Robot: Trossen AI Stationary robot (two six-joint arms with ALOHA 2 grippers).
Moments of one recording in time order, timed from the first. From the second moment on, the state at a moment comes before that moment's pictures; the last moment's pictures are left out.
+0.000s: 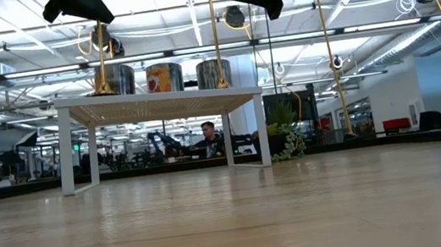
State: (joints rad) left arm 0.03 0.97 1.09 -0.72 -0.57 -0.38; right arm -0.12 1.24 0.82 0.31 -0.16 0.09
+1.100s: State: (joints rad) left arm 0.03 0.97 1.09 -0.78 -0.41 -0.39; right arm -0.12 1.24 0.82 0.30 -0.16 0.09
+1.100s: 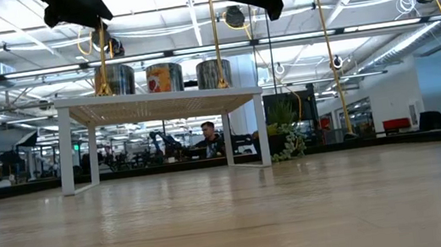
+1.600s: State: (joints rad) left arm 0.02 0.92 1.09 -0.85 -0.39 -0.46; right arm -0.12 1.24 0.82 0.30 -0.16 0.09
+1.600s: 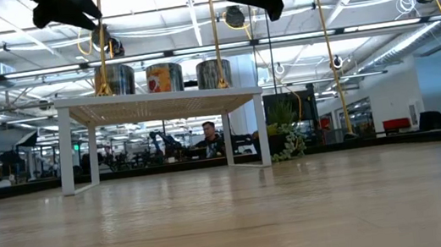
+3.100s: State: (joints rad) left arm -0.33 0.84 1.09 -0.93 -0.42 -0.58; right arm 0.39 0.76 0.60 -0.33 -0.30 -0.02
